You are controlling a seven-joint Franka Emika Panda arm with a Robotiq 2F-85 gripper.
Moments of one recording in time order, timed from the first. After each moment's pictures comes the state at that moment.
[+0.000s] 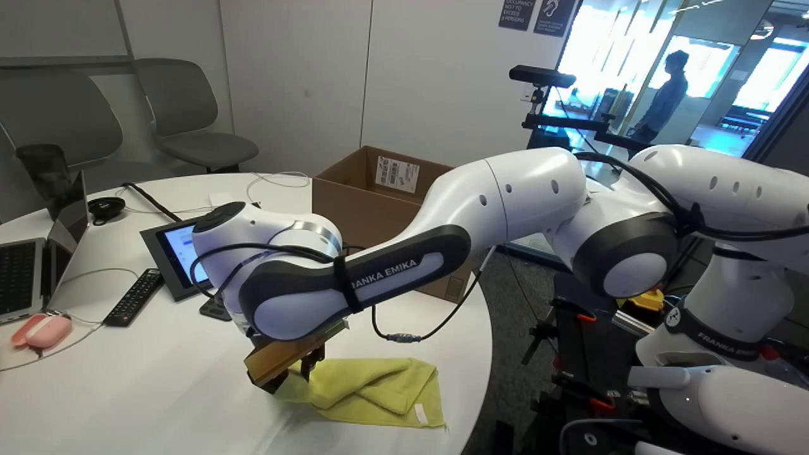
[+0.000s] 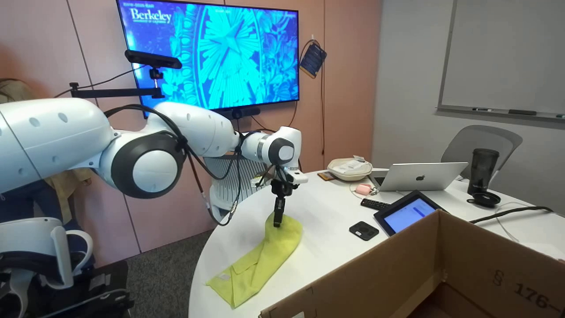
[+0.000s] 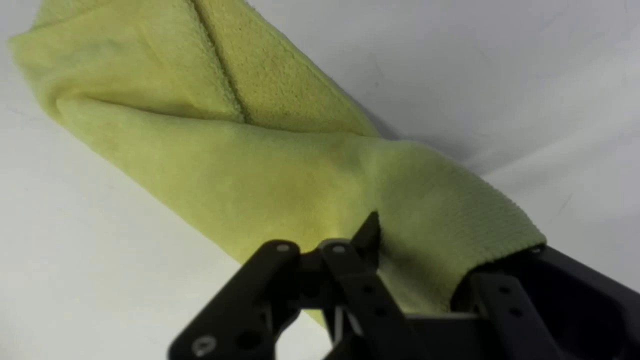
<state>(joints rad) 0.44 1.44 -0.01 -0.54 0.01 1.71 0.92</state>
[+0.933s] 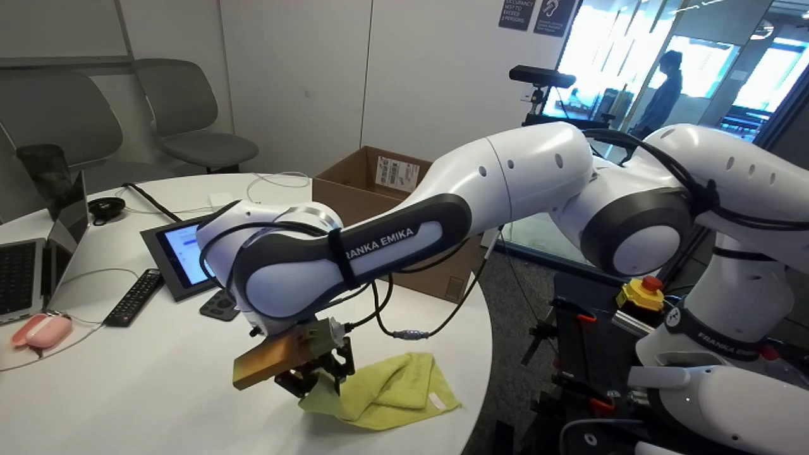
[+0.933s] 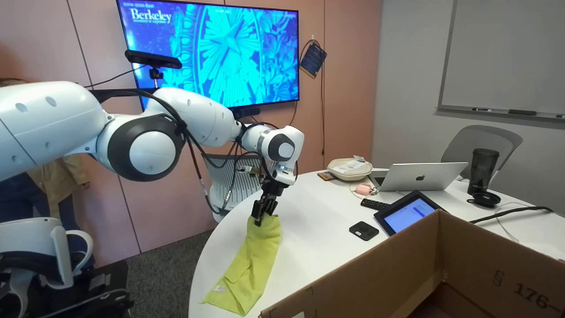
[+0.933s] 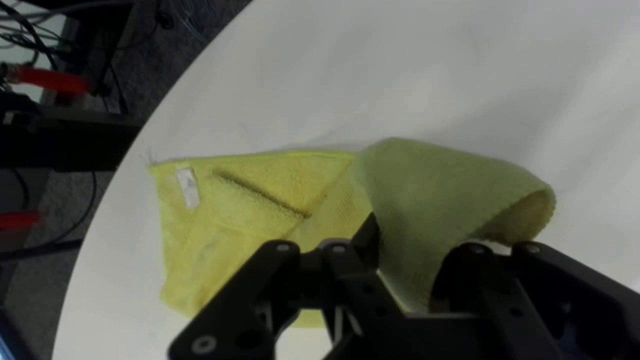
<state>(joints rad) 0.44 1.34 0.00 -0.69 0.14 1.53 1.37</state>
